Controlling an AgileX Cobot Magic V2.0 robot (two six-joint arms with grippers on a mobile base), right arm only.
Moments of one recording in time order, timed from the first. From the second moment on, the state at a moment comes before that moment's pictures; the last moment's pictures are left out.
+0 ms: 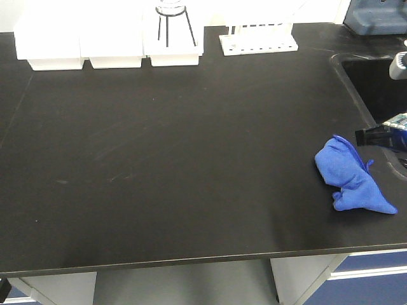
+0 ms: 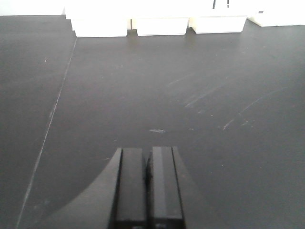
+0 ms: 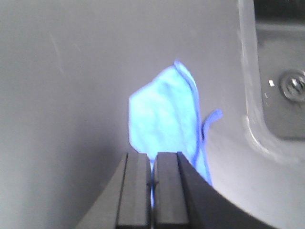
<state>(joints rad) 0.03 1.18 -0.87 0.02 0.75 -0.10</state>
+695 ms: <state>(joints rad) 0.03 1.50 -0.87 -0.14 0.72 0.10</state>
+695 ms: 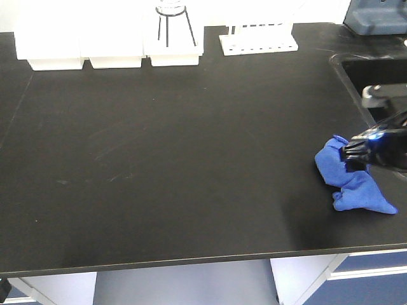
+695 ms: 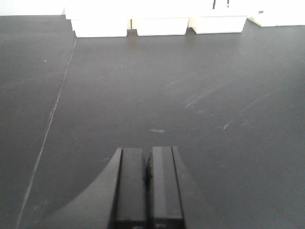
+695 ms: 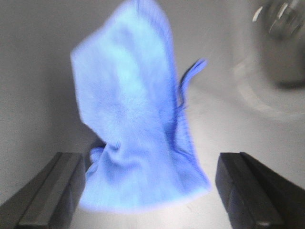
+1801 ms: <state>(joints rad) 0.03 1.54 -0.88 -0.12 0.64 0.09</state>
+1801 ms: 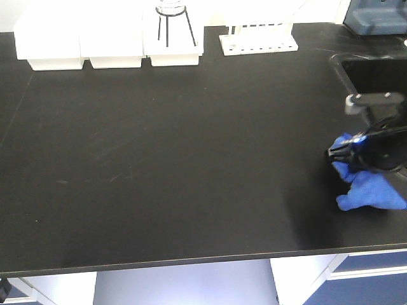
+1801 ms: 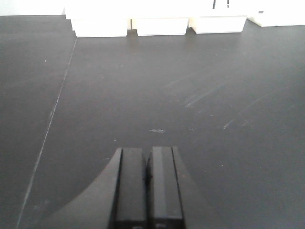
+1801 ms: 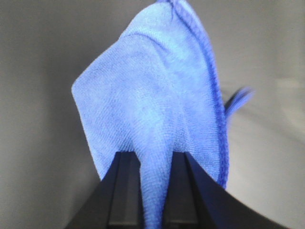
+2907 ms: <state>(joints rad) 0.03 0.63 -0.88 -0.09 1.12 0.09</state>
